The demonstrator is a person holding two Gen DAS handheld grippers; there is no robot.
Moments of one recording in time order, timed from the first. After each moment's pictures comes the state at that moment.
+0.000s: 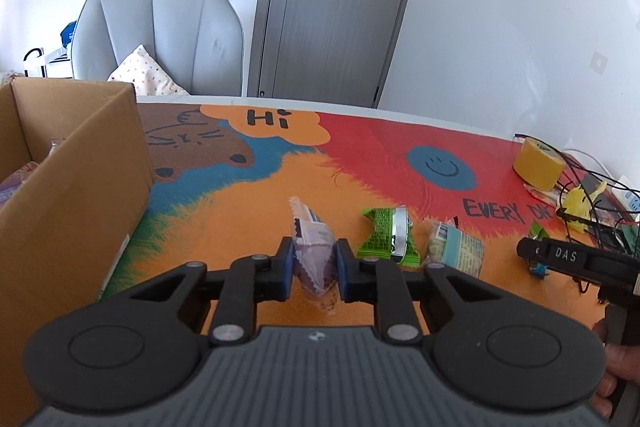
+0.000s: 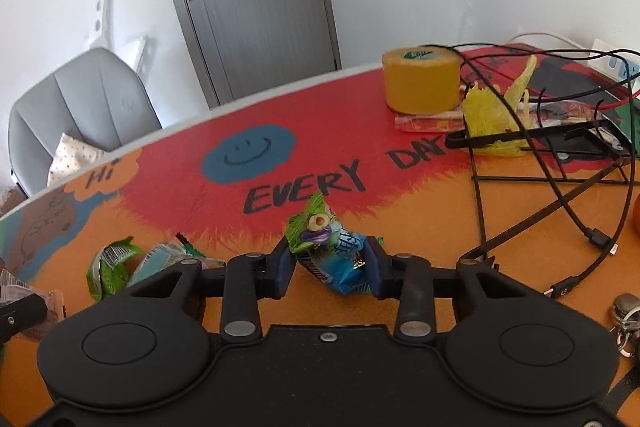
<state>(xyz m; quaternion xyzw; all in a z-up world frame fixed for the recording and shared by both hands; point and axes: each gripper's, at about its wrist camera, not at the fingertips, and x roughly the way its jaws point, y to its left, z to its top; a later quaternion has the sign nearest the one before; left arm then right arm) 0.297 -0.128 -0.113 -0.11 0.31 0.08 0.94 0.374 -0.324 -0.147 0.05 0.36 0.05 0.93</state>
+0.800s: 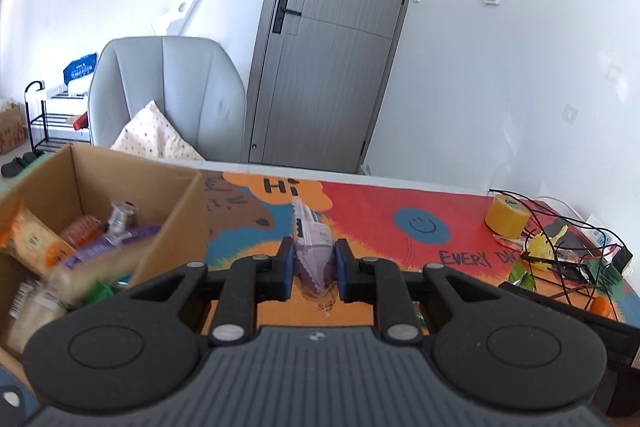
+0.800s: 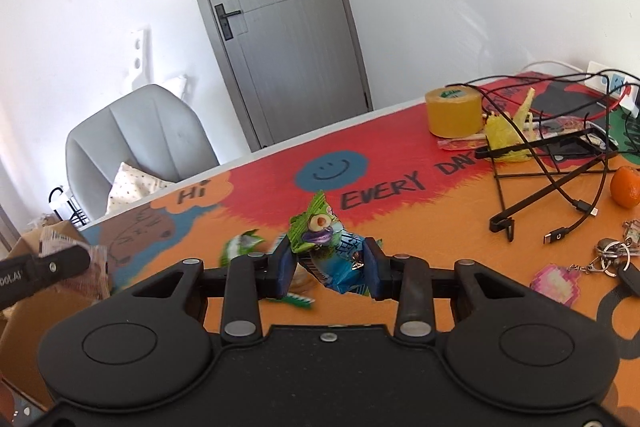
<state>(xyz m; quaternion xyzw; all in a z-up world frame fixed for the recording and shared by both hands) 0.236 -0.102 -0.057 -0.12 0.23 0.06 0.96 0.288 -0.286 -0.095 0.08 0.31 0.09 0.94</state>
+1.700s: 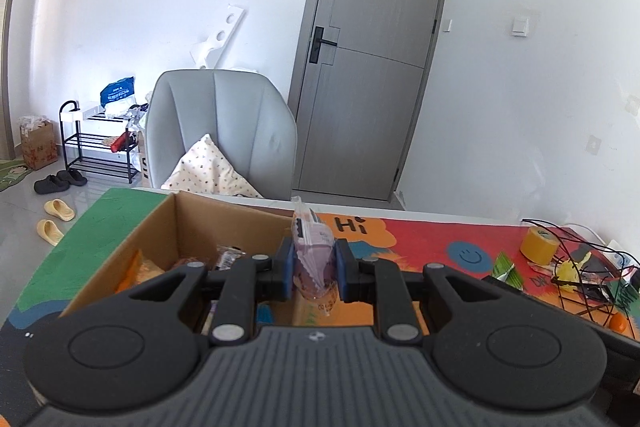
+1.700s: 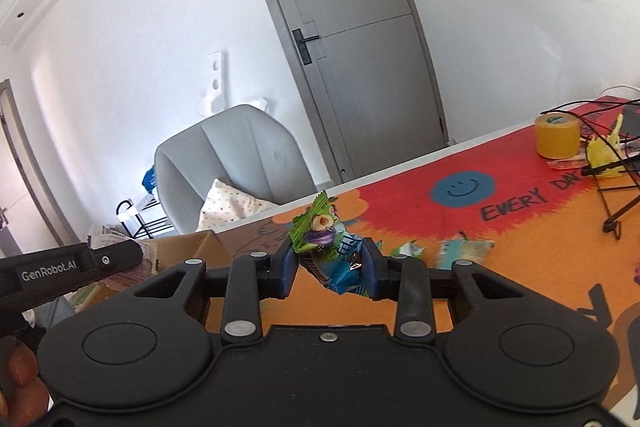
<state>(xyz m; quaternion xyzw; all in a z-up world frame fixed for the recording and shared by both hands) 0.188 -0.030 -0.021 -0.11 0.20 0.11 0.97 0.249 -0.200 -0.067 0.11 0.26 0.18 0.94</state>
